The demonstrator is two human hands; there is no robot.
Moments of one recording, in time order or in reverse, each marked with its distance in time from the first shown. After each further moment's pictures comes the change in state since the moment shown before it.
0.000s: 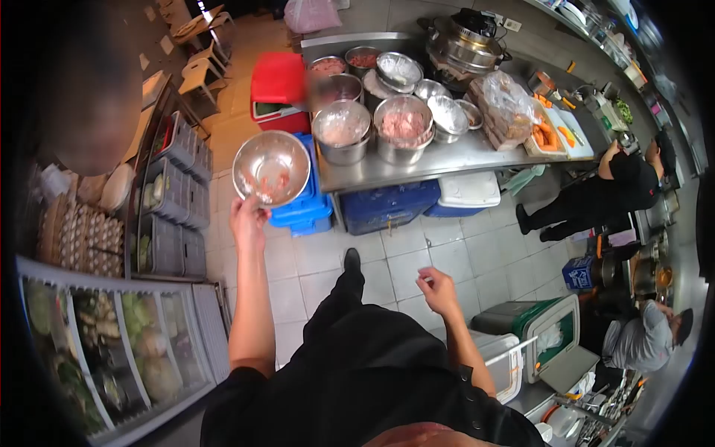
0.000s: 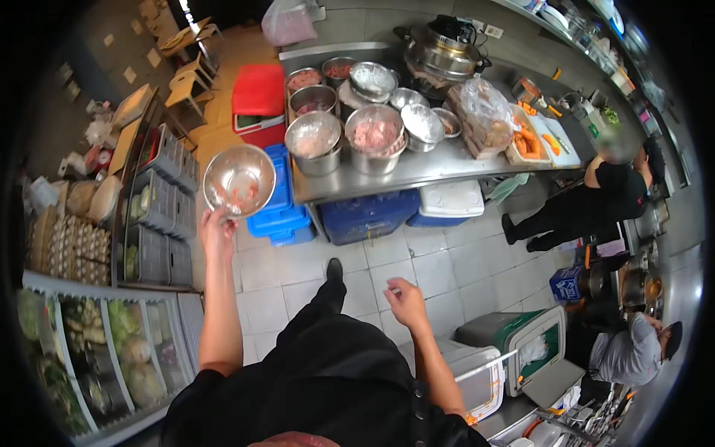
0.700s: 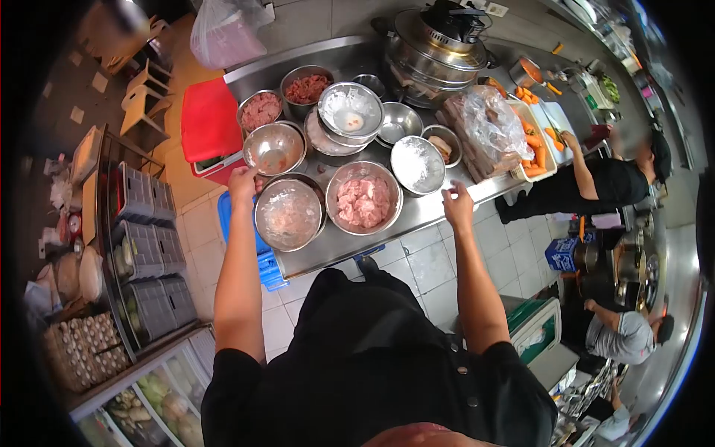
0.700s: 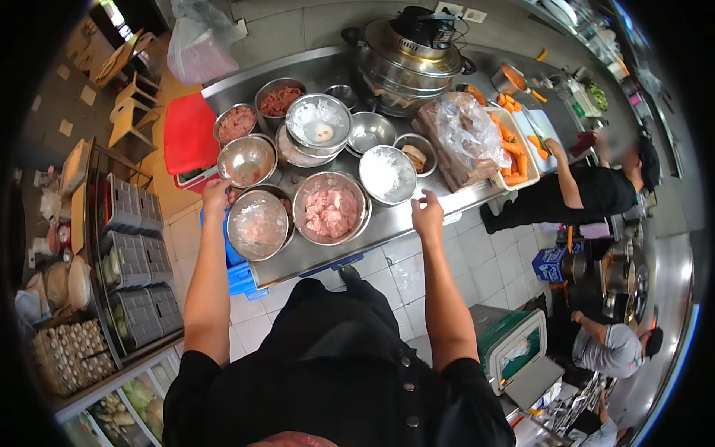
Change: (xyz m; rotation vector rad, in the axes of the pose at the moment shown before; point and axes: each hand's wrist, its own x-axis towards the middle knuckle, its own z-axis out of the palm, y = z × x) left_hand 0.396 -0.163 0.239 0.541 -0.151 -0.207; right_hand 0.466 0.043 -0.160 -0.068 0.568 0.180
